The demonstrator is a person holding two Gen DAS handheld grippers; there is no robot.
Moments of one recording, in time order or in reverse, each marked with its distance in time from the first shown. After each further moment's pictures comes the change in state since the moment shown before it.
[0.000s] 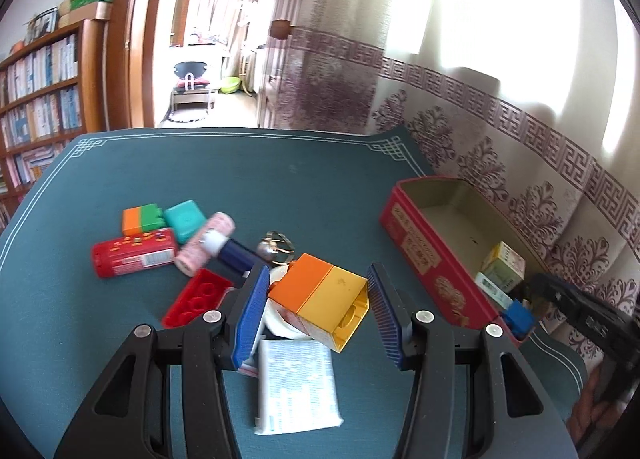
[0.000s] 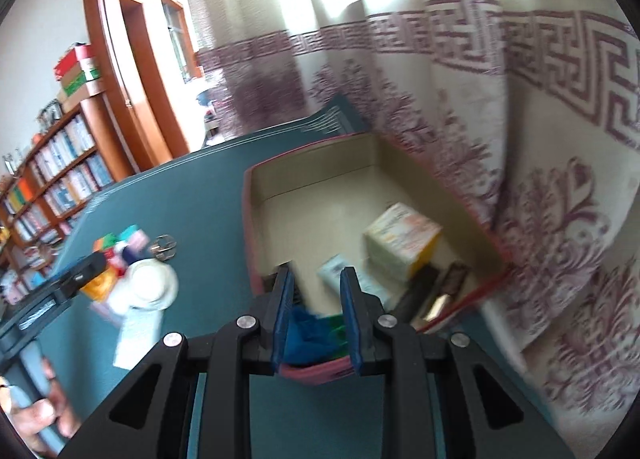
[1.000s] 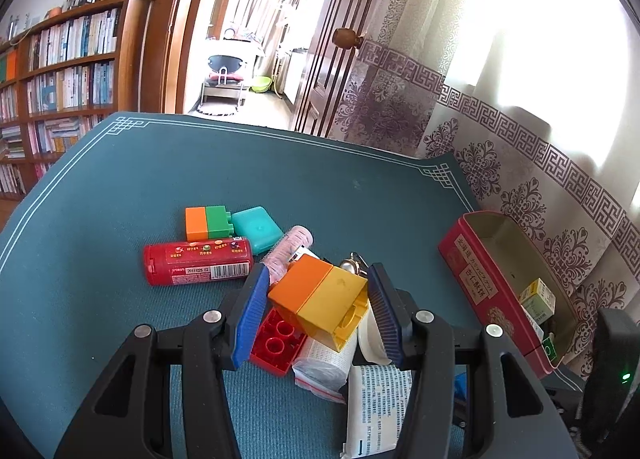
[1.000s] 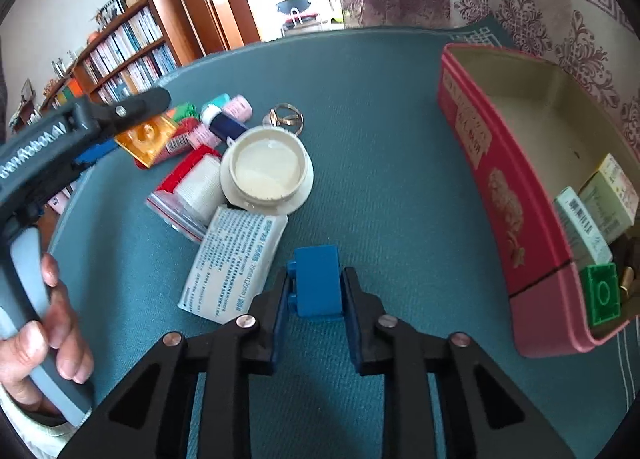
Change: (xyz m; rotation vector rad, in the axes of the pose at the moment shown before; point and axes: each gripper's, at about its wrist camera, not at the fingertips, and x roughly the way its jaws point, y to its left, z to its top) left arm 0.004 0.079 0.007 -0.133 -0.039 0.057; right arm 0.054 0.140 -0.053 -0.200 0.290 0.271
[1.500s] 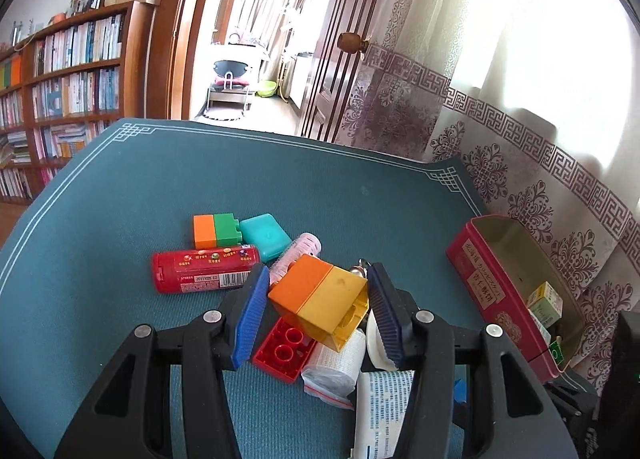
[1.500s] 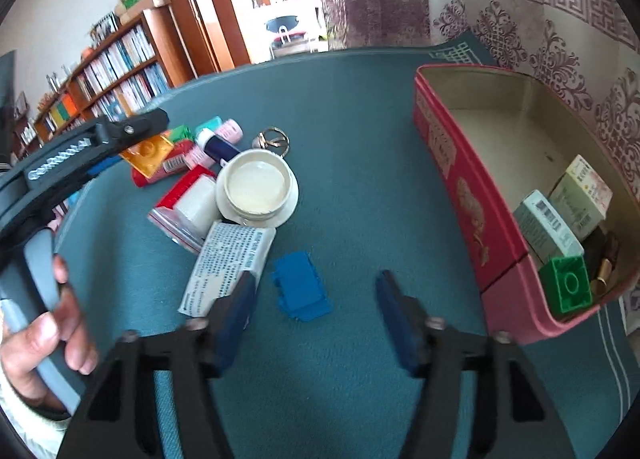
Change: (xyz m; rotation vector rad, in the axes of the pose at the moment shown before) left arm 0.003 0.003 0.004 0.001 -0.009 0.023; right arm -0.003 -0.001 0.002 0.020 -0.020 -0.036
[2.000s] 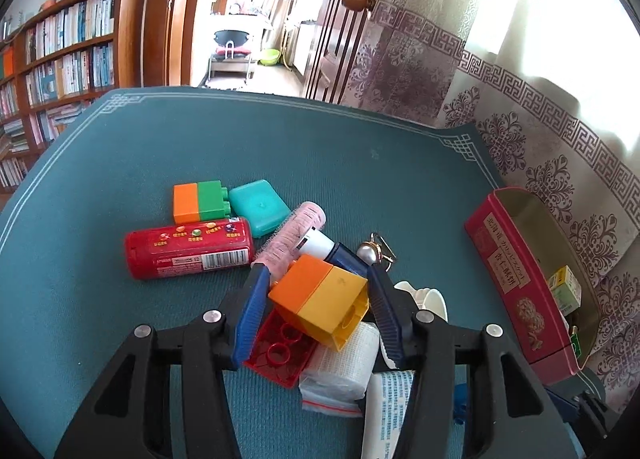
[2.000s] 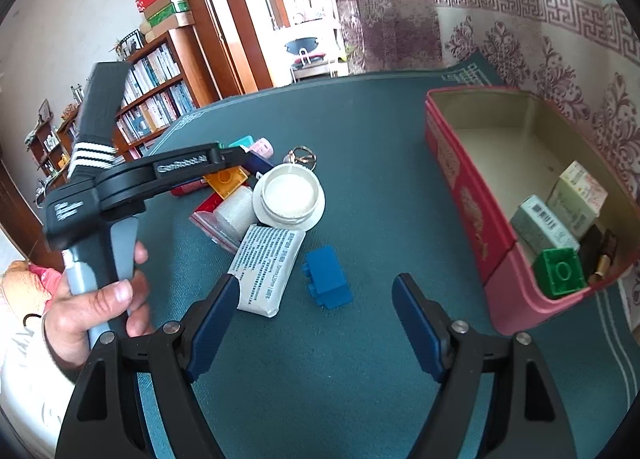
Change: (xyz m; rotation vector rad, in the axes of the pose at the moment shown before) left arm 0.037 -0.004 -0.002 0.011 0.114 0.029; right arm -0.029 0.004 -0.016 -0.004 -0.098 0.081
